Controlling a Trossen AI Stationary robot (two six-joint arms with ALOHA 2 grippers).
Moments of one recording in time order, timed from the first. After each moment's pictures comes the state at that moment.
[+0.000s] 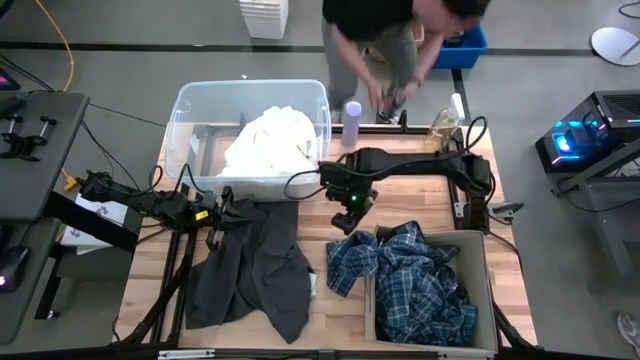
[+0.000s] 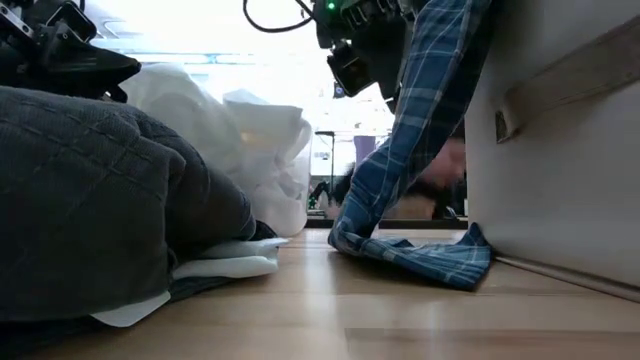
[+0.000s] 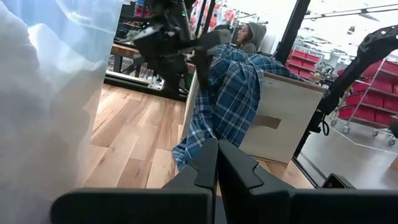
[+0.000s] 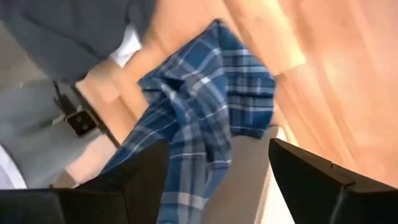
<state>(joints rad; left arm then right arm) -0.30 0.11 0.01 0.09 -0.24 -0.25 -0.11 1.95 1.71 -1.26 -0.52 0.45</state>
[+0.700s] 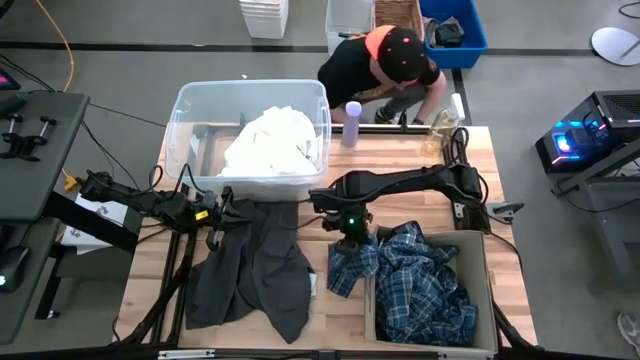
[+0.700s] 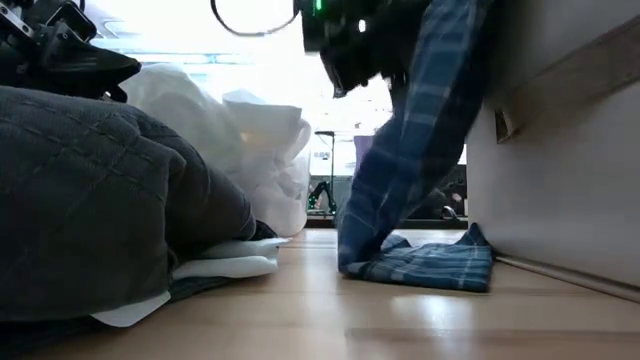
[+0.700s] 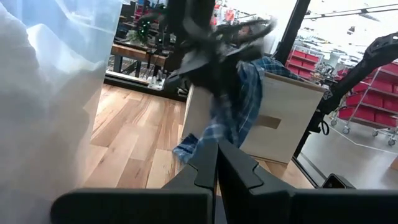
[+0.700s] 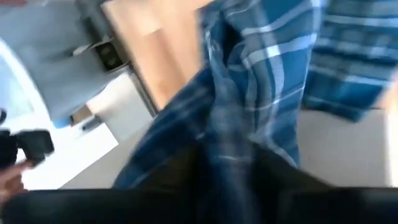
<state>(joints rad) -0.30 0.11 0.01 0.09 -0.24 -0.25 0.02 2.04 1.76 -1.31 -0.72 0.34</state>
